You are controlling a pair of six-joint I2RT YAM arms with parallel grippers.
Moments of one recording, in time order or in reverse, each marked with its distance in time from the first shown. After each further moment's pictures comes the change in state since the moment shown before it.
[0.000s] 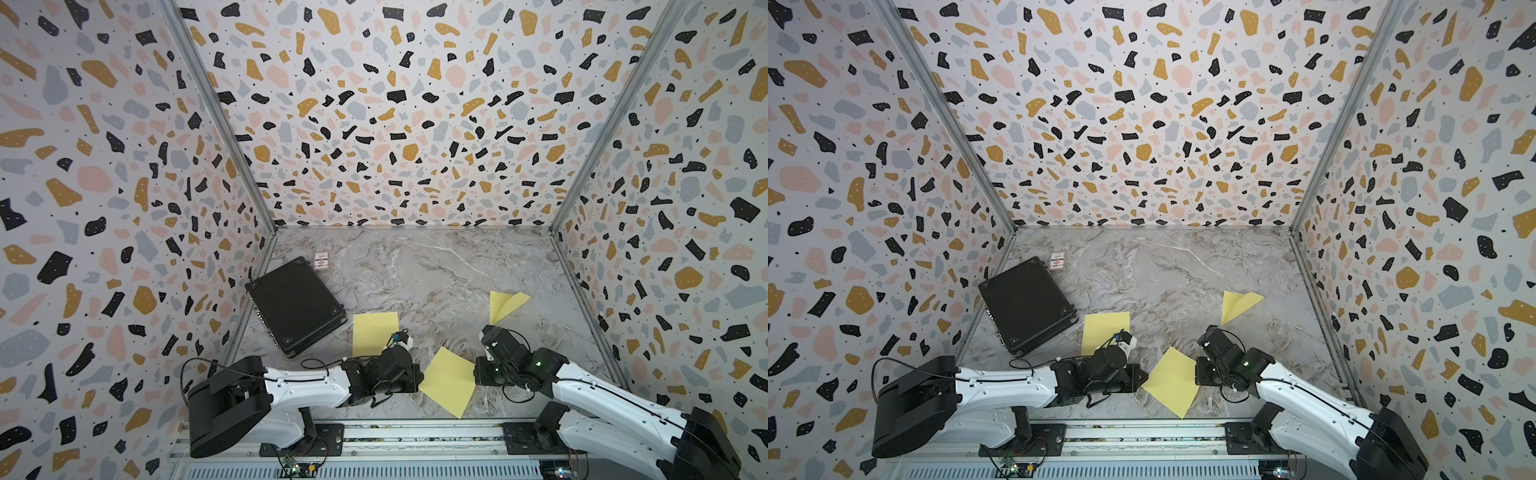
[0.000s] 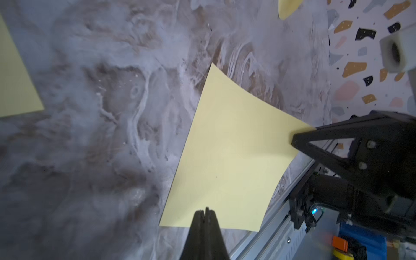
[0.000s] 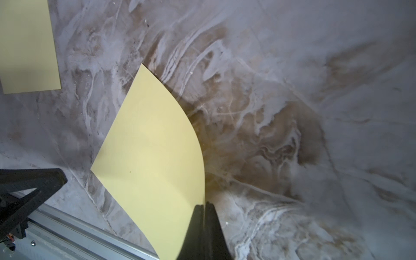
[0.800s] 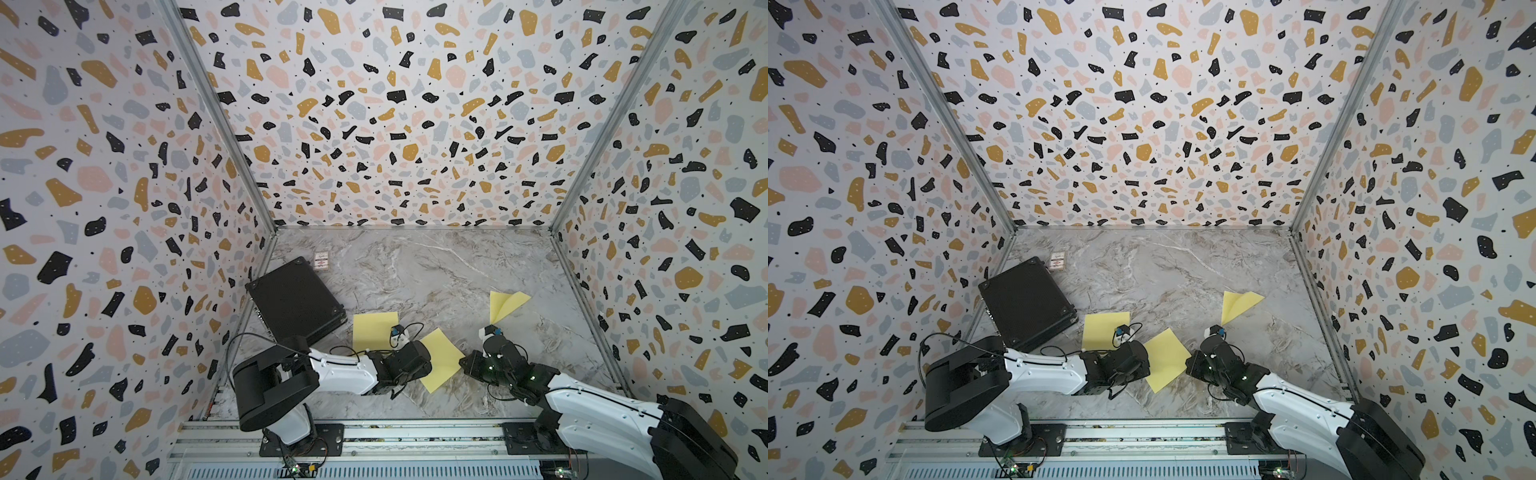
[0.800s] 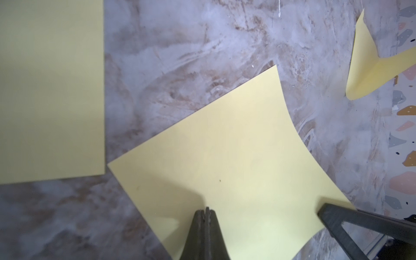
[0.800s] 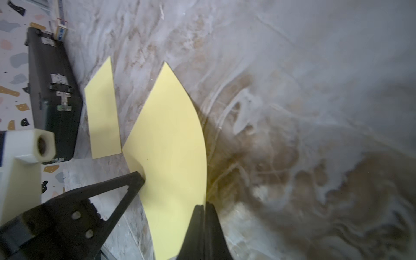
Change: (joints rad) left arm 0.000 0.244 0.154 -0.051 -0.264 -0.211; right arm -0.003 0.060 -0.231 0.581 0.002 0.278
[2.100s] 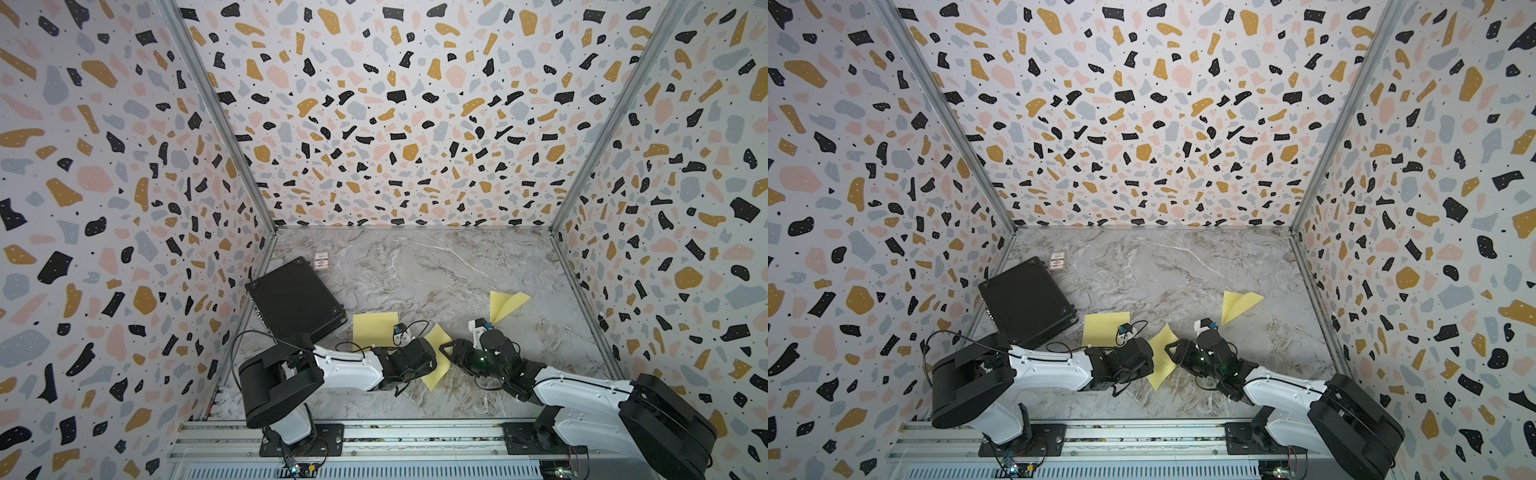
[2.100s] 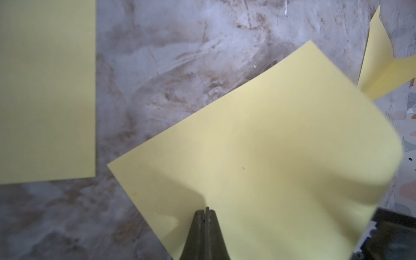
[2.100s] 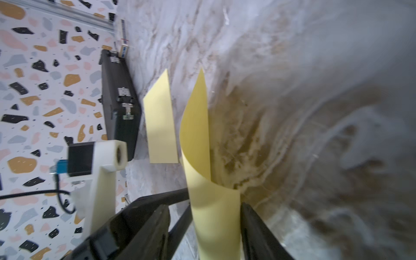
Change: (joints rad) left arm 0.001 0.045 0.088 -0.106 -0.006 -0.030; right arm -0.001 0.172 -0.012 0.468 -0.130 0.134
